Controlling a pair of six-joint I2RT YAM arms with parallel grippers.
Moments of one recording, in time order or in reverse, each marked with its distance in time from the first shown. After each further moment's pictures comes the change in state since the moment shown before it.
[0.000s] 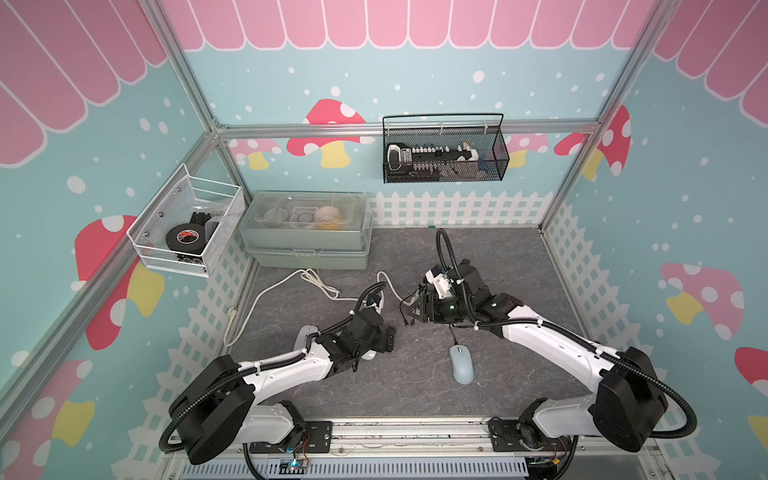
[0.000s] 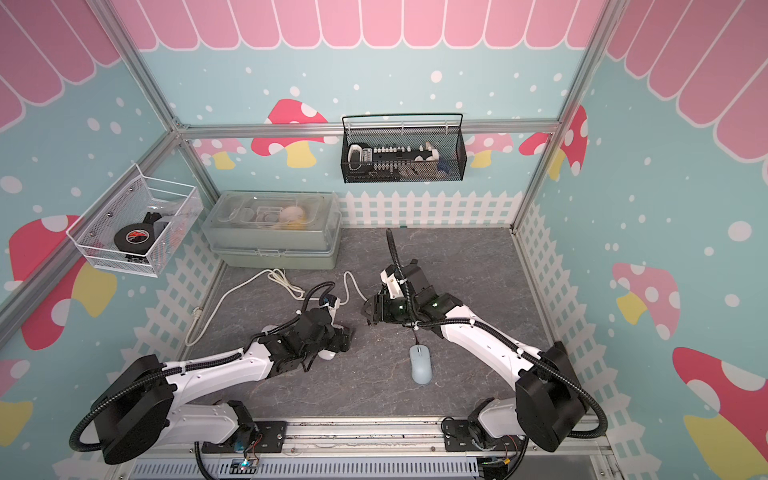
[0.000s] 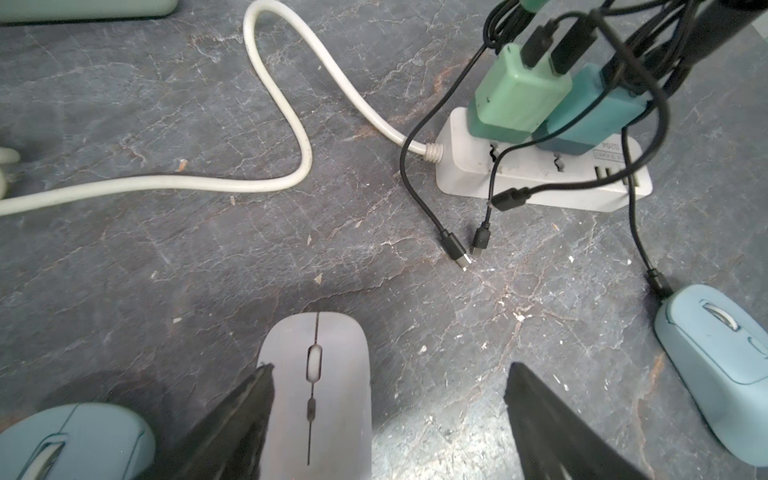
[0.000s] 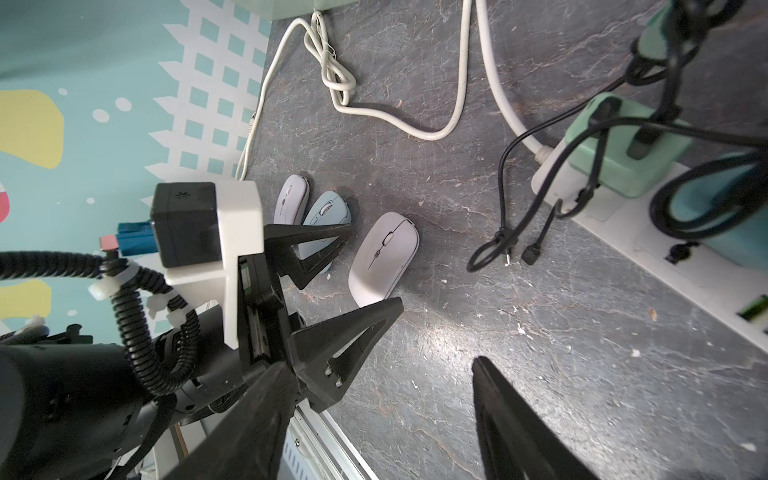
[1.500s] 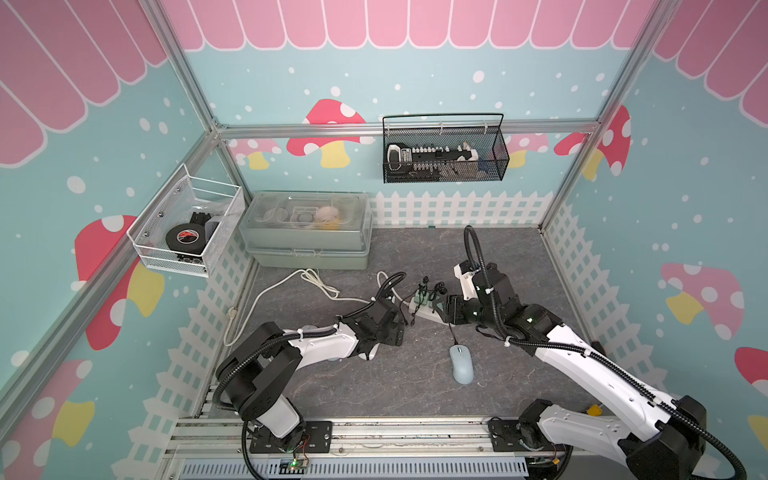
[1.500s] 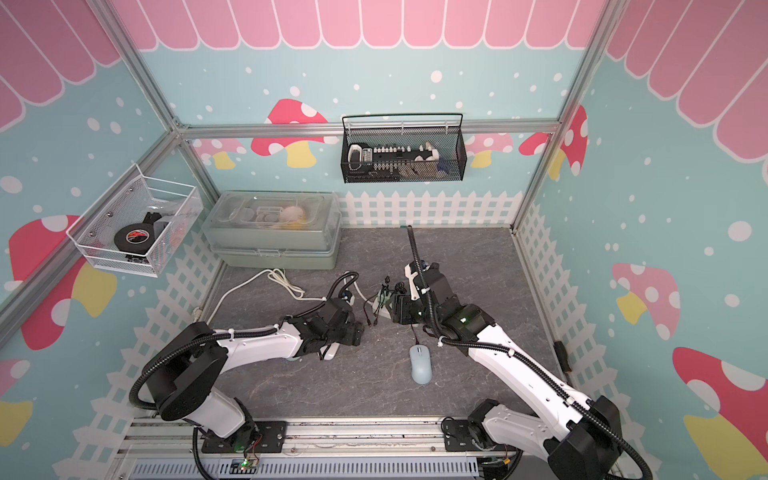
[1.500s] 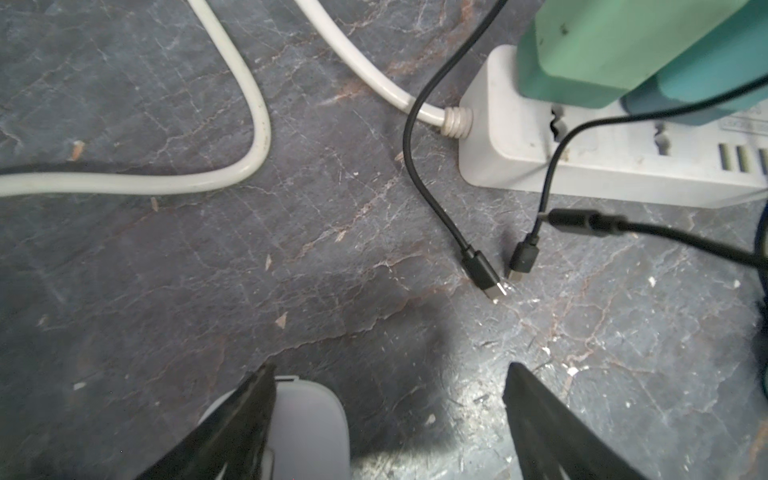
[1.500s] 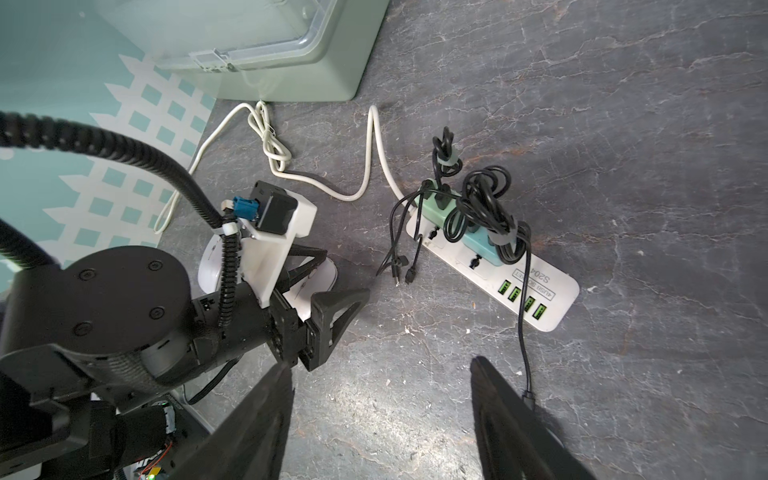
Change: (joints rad) left arm 0.023 0.285 0.181 -0.073 0.029 -0.004; right arm 0.000 -0.242 -0.023 -0.160 0.340 -0.127
